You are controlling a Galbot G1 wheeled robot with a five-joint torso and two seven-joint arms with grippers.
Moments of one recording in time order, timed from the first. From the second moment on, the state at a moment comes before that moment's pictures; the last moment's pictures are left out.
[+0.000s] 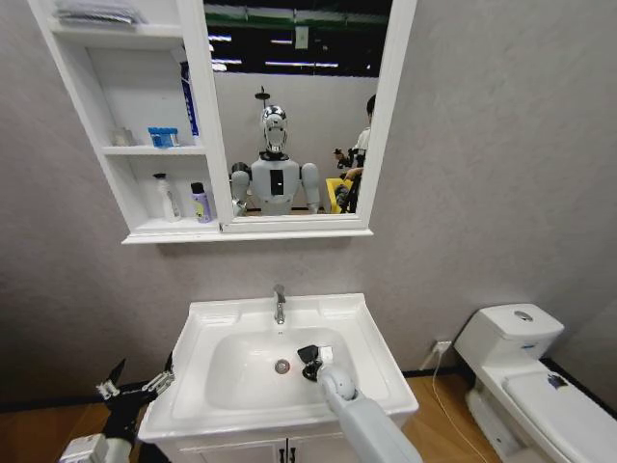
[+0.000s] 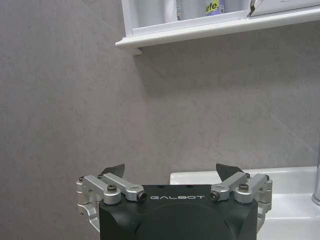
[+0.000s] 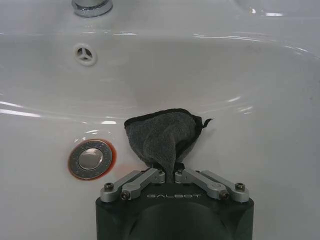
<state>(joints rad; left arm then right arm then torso) 1.67 -1.42 -0.87 -2.28 -0.22 0.16 -0.05 -0.76 1.41 -0.04 1.31 0.58 -0.63 0.39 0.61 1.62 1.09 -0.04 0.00</state>
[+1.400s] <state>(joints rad) 1.67 -1.42 -0.87 -2.28 -0.22 0.16 -0.05 -0.70 1.51 -0.01 1.18 0.54 -0.59 0.34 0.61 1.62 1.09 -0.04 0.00</state>
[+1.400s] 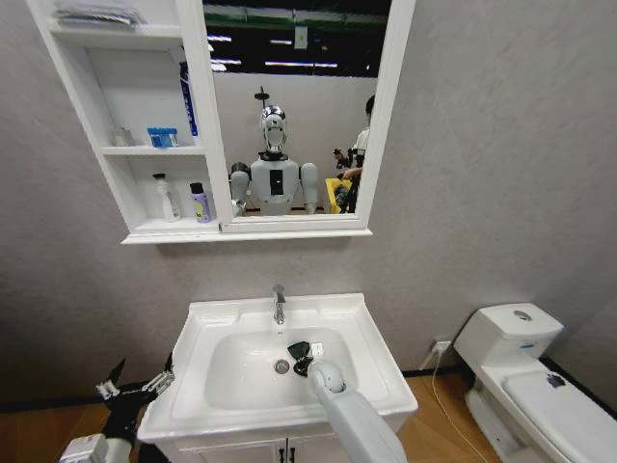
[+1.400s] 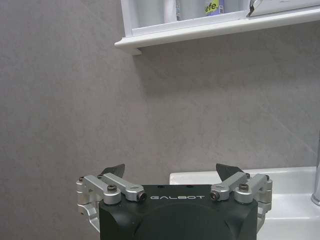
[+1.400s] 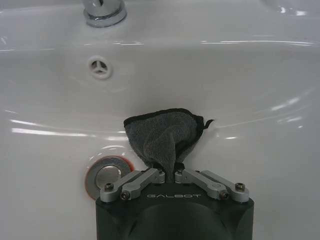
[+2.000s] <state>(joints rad) 1.67 -1.42 -0.87 -2.28 -0.22 0.16 -0.05 -0.70 1.58 0.02 1.12 0.49 -0.56 0.30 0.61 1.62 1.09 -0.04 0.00</state>
